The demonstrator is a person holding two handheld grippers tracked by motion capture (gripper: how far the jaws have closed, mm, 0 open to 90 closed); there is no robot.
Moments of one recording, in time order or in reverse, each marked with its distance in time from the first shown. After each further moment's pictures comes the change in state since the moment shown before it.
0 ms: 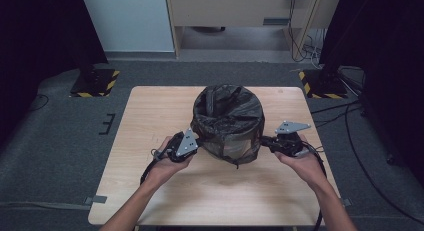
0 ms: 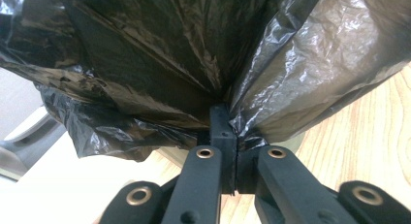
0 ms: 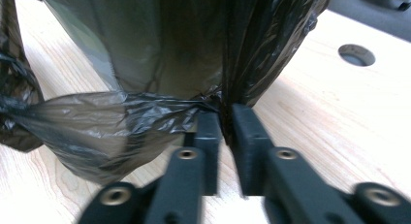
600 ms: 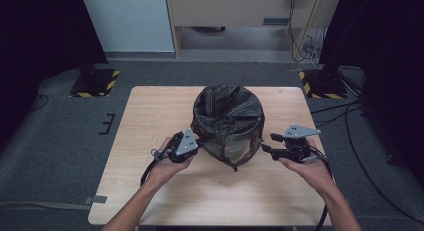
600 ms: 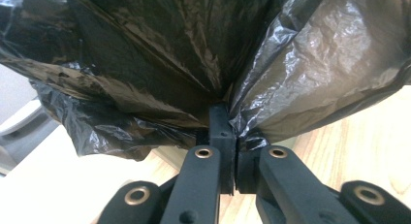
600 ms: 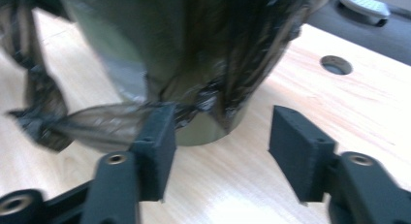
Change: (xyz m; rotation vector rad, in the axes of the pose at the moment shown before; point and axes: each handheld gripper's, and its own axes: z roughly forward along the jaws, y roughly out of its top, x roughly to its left) left arm -0.003 0.002 -0.002 -0.005 -0.015 -0.043; right arm 0.006 -0.004 -0.022 -0.059 -0.036 0.006
